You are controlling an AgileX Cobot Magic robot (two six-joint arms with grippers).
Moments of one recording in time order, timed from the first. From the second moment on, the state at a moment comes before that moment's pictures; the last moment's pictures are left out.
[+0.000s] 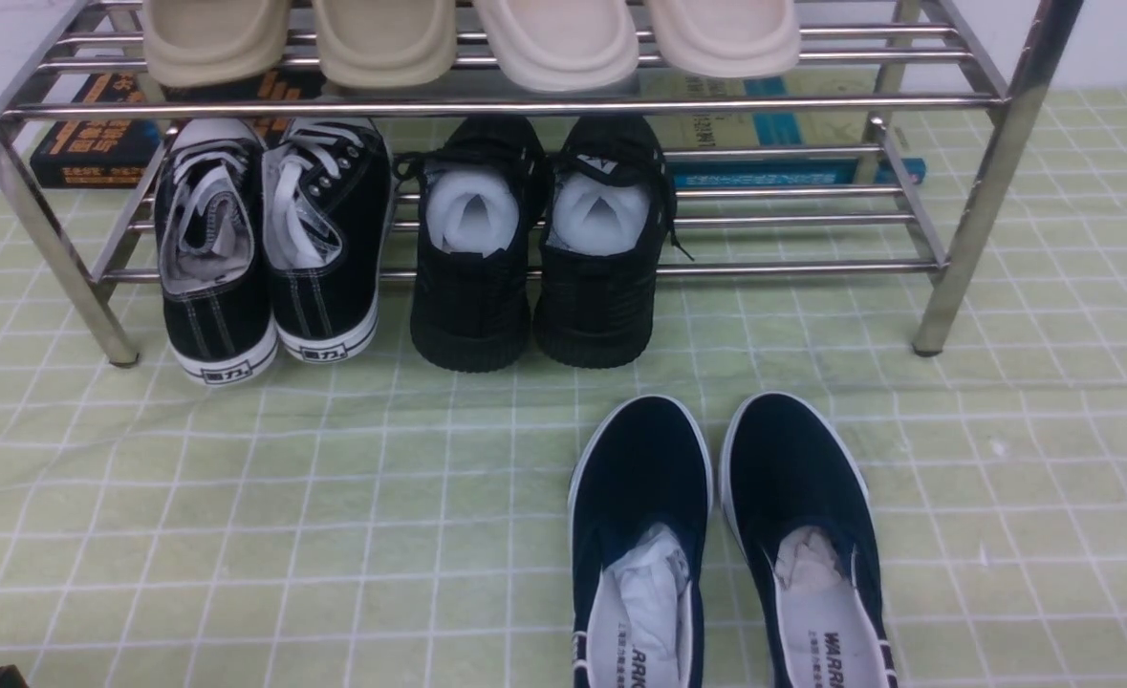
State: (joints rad) right arm 0.06 -0.01 0.01 0.02 0.38 0.09; left arm 0.06 -0.01 0.02 0.03 0.37 -0.16
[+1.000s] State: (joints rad) right arm -0.02 -0.01 0.01 0.01 0.39 0.09; left arm 0.06 -0.01 0.02 0.03 0.37 -0.16
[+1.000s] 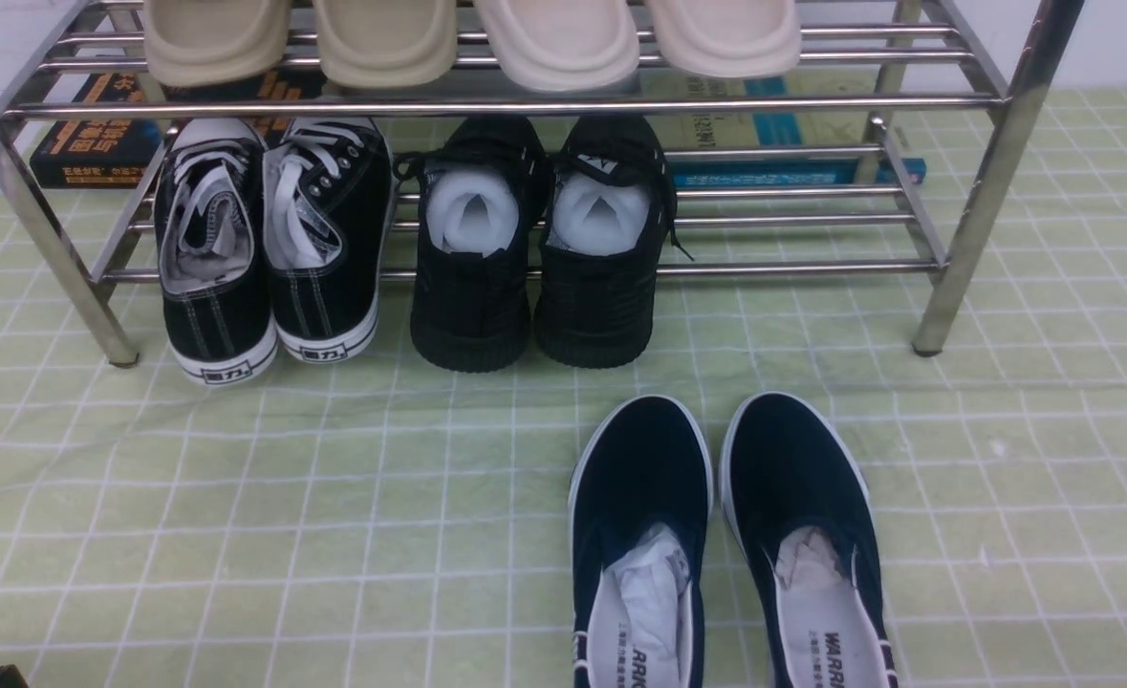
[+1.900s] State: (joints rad) right arm -0.02 -0.01 0.01 0.01 0.39 0.09; left arm 0.06 -0.01 0.02 0.03 0.37 -0.16
